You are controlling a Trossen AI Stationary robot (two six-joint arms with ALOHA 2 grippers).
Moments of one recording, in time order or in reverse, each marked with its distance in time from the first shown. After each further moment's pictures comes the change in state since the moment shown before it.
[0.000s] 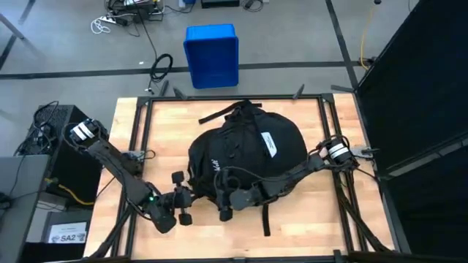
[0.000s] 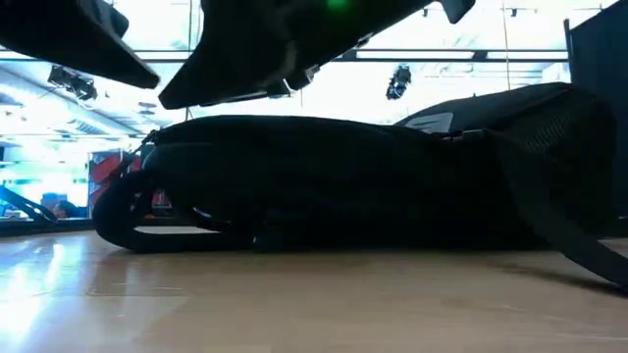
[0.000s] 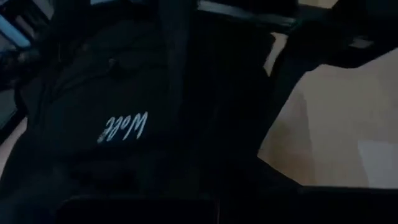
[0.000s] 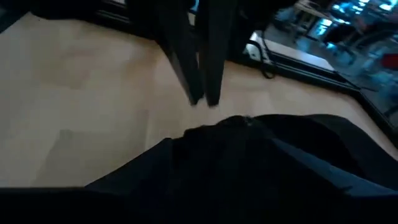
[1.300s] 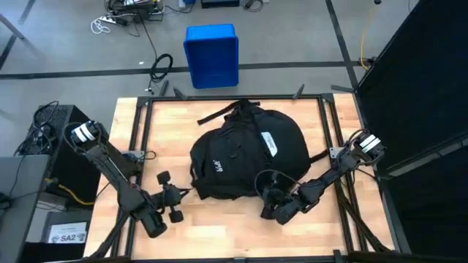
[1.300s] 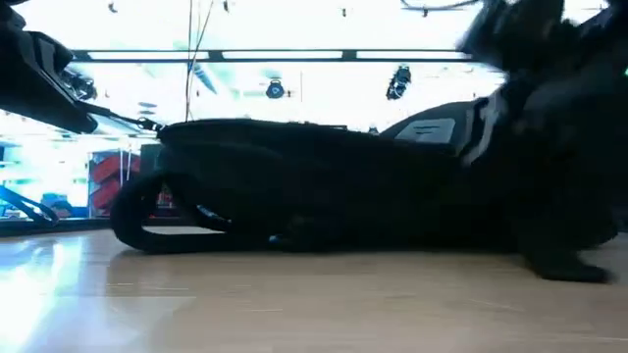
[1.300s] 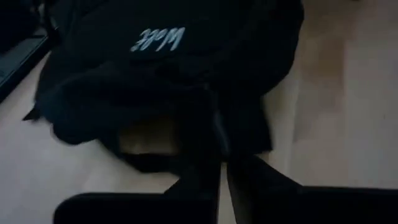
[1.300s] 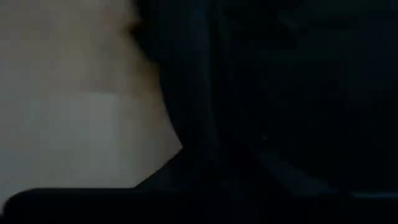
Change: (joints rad) left arm -0.119 0.047 -0.001 -0.349 -0.015 -0.461; right arm 0.249 -0.323 -0.575 -0.218 0.212 0.495
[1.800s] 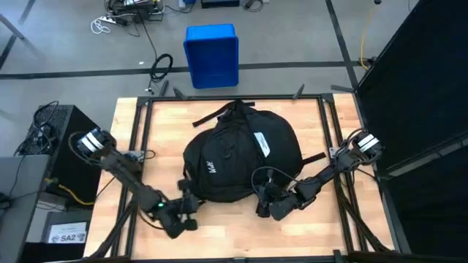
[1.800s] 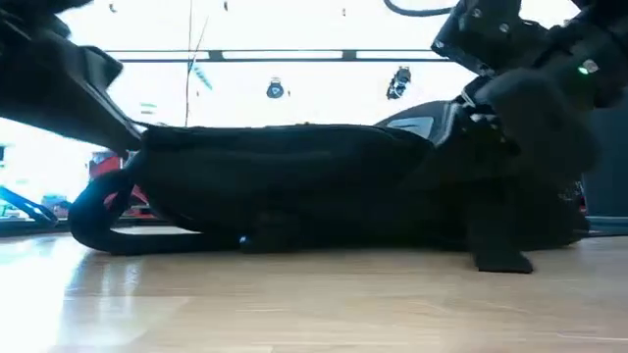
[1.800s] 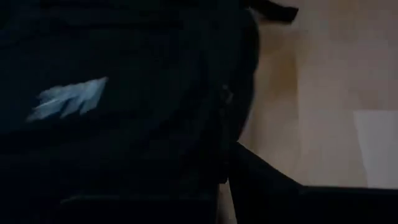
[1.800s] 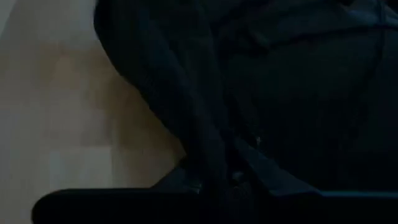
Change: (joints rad) left arm 0.109 0.120 0.001 0.422 0.072 0.369; right arm -0.050 0.029 0.009 0.050 0.019 -0.007
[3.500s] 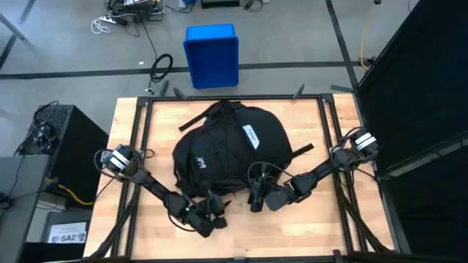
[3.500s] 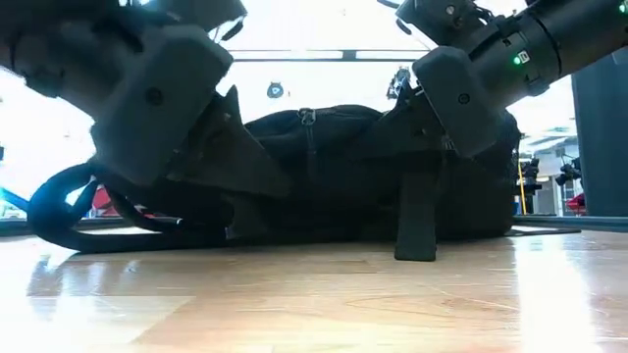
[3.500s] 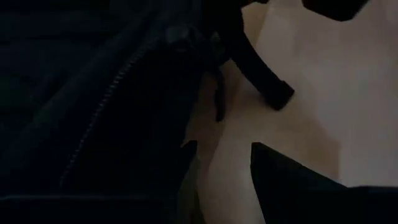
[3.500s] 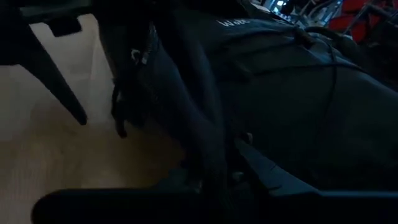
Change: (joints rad) left arm 0.214 0.370 0.184 0.411 -0.071 0.164; right arm -0.084 0.004 -0.004 0.310 0.014 -0.267
